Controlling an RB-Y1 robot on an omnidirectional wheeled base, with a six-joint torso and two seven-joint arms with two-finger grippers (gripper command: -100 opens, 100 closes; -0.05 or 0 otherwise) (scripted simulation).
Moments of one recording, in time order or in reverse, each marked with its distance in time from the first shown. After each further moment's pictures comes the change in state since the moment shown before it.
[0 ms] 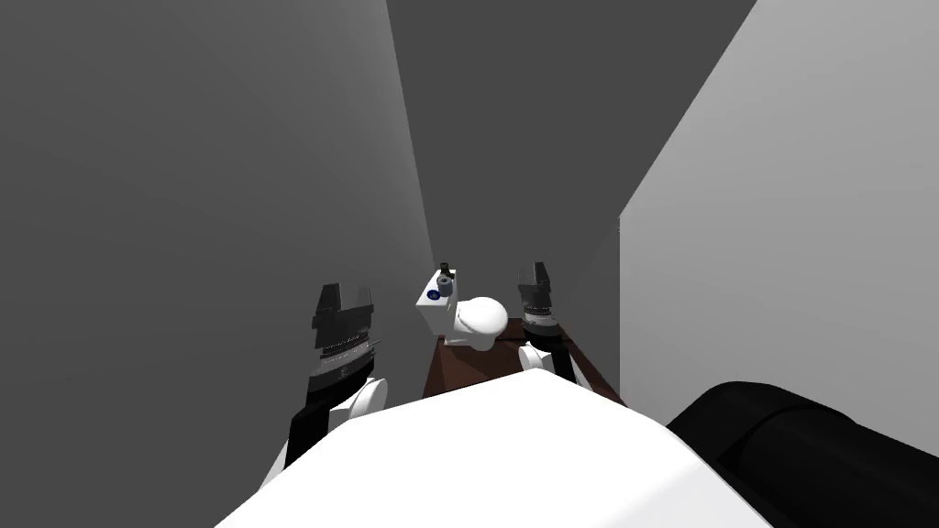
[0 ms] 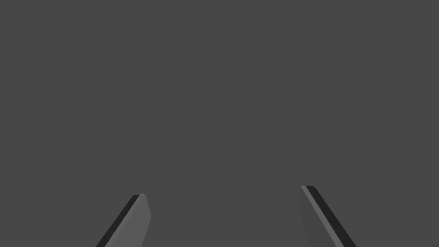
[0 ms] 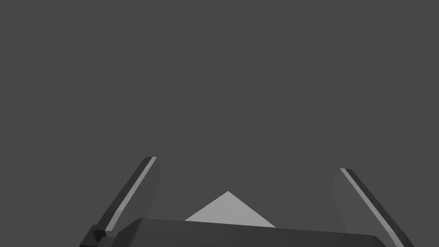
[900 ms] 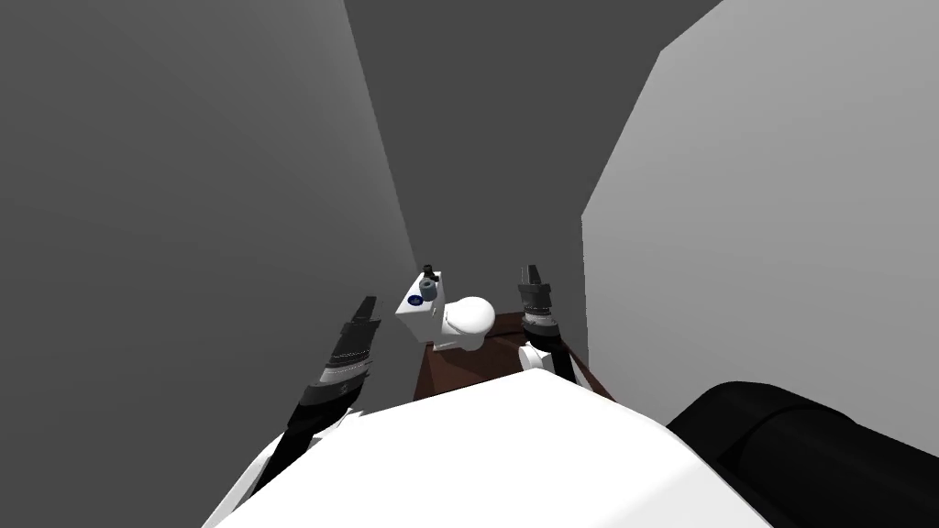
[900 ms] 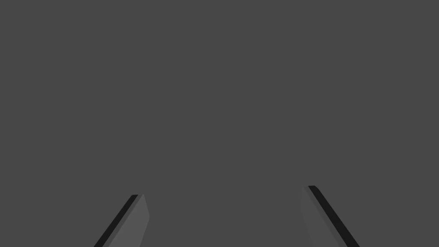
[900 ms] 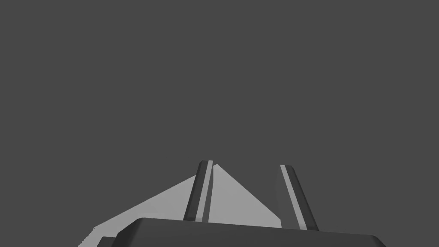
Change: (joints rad) left arm 0.099 0.229 0.000 0.031 -0.120 0.062 -0.039; right arm 0.000 0.000 0.000 0.000 0.000 0.000 0.000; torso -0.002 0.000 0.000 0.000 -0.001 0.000
